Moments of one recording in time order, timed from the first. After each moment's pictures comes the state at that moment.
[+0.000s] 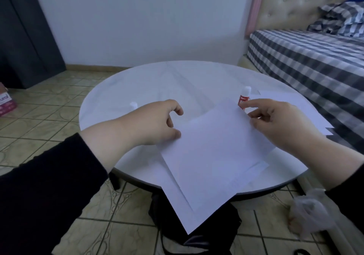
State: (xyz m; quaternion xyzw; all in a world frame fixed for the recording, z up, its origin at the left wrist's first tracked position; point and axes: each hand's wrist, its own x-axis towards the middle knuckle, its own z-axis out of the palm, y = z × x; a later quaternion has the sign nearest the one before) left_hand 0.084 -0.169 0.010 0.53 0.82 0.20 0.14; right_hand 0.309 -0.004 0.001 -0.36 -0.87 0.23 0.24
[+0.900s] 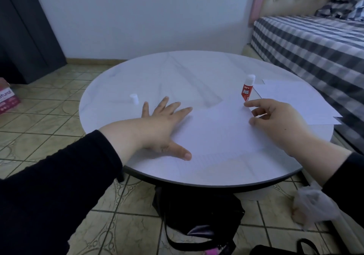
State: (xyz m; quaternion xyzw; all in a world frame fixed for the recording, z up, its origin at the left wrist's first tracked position) left_hand 0.074 -0.155 -0.032 0.60 0.79 -0.03 0.12; right_hand 0.301 0.006 -0.033 -0.40 -0.82 0.32 0.26
